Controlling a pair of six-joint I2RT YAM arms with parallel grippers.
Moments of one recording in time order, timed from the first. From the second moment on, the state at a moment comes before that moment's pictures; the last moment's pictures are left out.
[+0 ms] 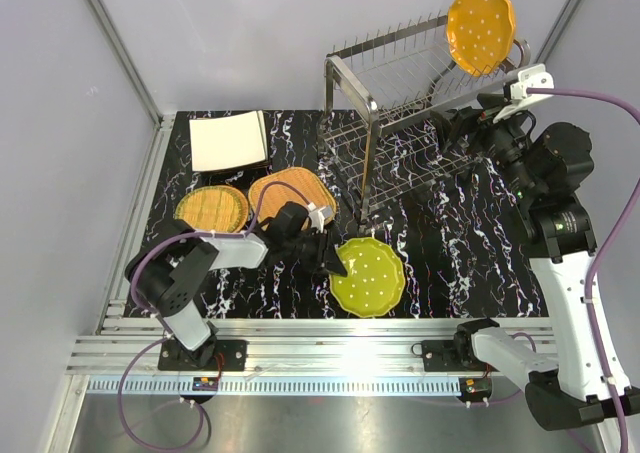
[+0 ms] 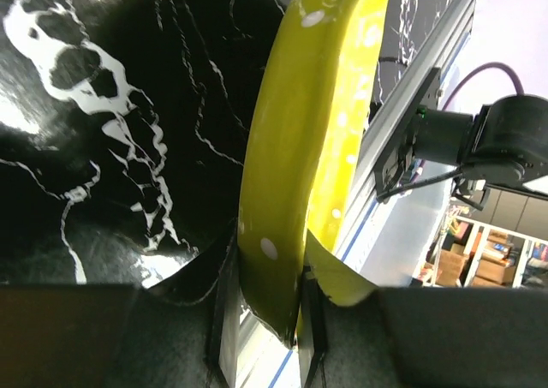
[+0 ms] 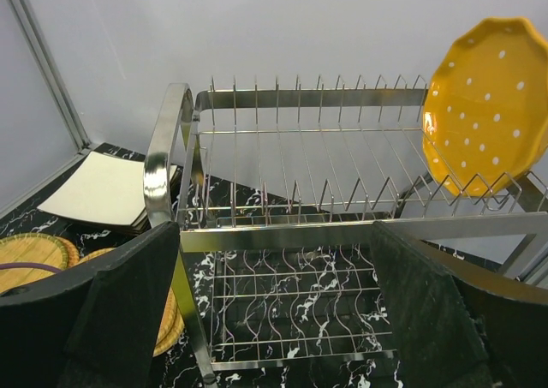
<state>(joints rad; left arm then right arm) -0.71 1.66 0.70 0.22 0.67 -0.74 0.20 1.00 1.43 -0.29 -0.17 -0.02</state>
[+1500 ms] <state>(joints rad) -0.72 0.76 0.88 -0.34 -0.30 -0.44 -0.16 1.83 2.57 -0.81 -0.36 -0.05</state>
